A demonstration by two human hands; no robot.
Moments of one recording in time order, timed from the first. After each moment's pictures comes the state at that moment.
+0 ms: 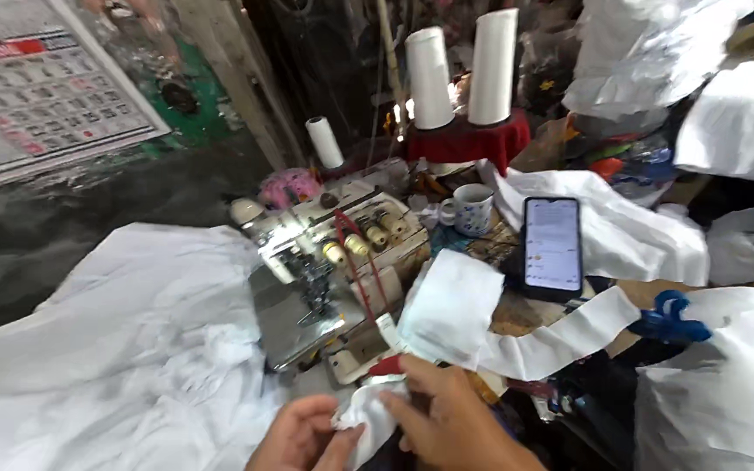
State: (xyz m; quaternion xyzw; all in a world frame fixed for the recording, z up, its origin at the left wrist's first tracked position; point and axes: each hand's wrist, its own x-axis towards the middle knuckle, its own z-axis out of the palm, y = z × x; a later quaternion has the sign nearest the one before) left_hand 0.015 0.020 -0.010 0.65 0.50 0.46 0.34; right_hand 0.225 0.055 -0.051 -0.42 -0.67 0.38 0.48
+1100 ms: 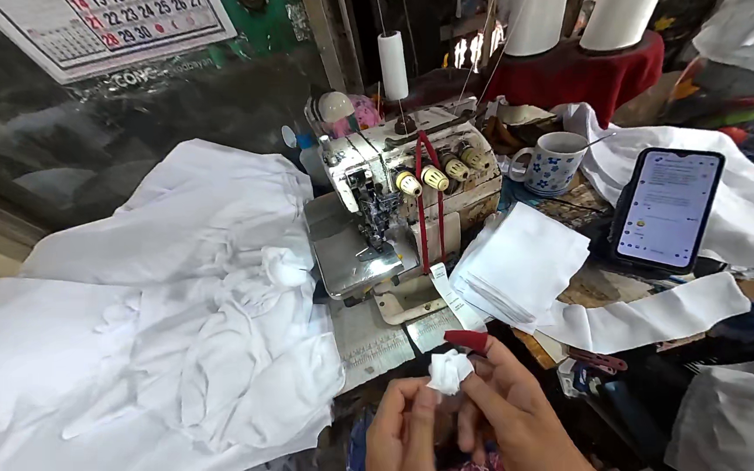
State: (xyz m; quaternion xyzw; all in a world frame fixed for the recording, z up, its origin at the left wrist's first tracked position) left_hand 0.068 -0.024 -0.066 0.51 0.52 0.54 0.42; right_hand 0.219 0.007 -0.052 -0.39 -0.41 0.65 0.50
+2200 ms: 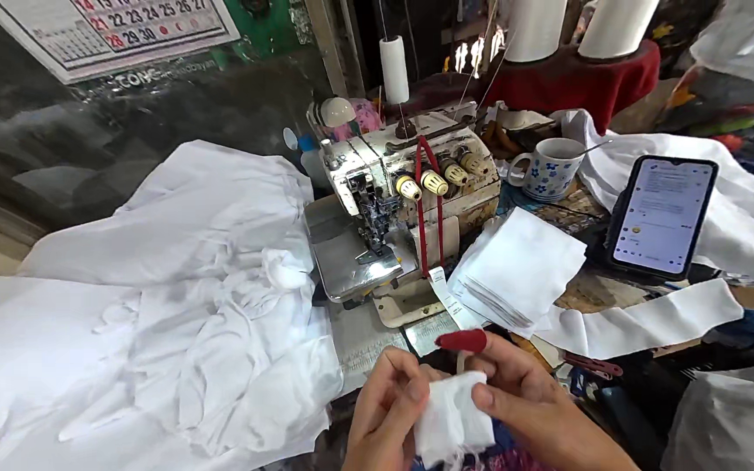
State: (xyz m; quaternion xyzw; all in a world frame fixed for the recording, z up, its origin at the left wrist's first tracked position) left_hand 0.042 0.015 -0.058 0.50 0.25 0.56 0.61; right_hand 0.247 0.041 -0.065 -0.12 -0.53 0.68 0.50
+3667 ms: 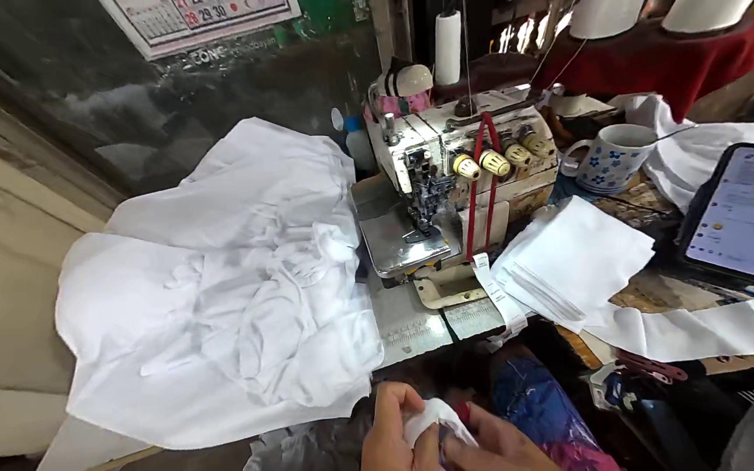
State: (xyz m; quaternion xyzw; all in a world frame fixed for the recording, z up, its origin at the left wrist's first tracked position) left_hand 0.022 -0.055 -0.060 0.56 0.62 0.45 0.31; right_hand 0.192 -0.035 -0.074 -0.33 -0.34 0.82 0.31
